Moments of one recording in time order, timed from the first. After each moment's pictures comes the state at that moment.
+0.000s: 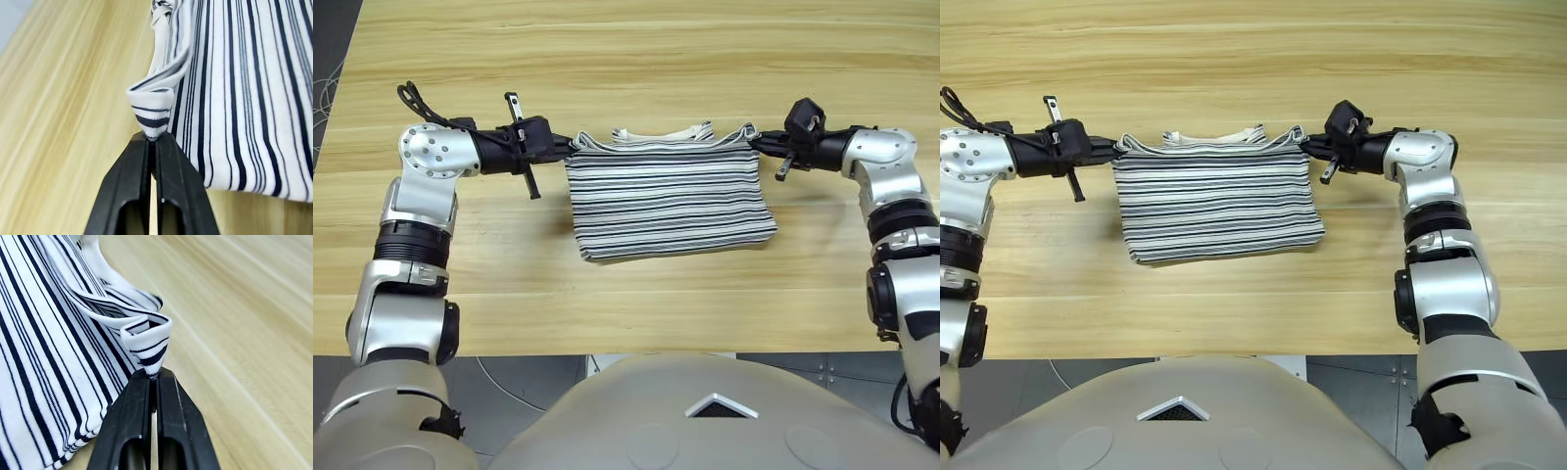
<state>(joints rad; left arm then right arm) -0.48 0.67 -0.24 0.65 0.00 -0.32 -1.07 -0.66 -0.45 0.20 1.09 0.02 -0.30 1.03</state>
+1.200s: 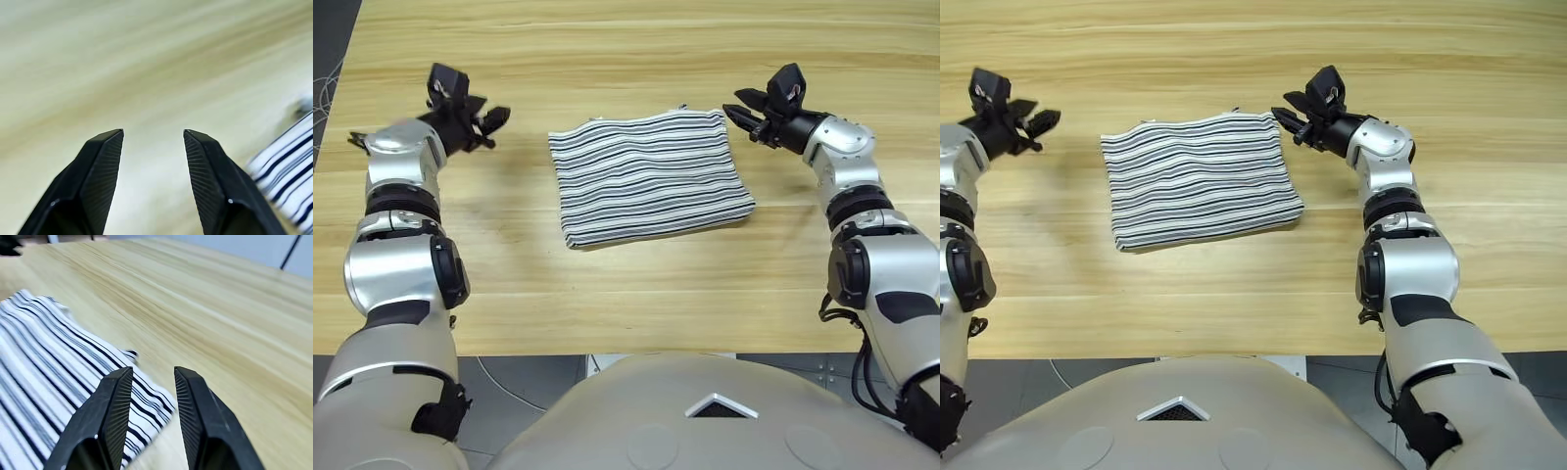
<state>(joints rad) -0.72 0.61 0.06 1.09 -0.03 -0.10 -0.77 -0.75 -0.28 -0.01 1.16 0.01 -0.38 0.92</state>
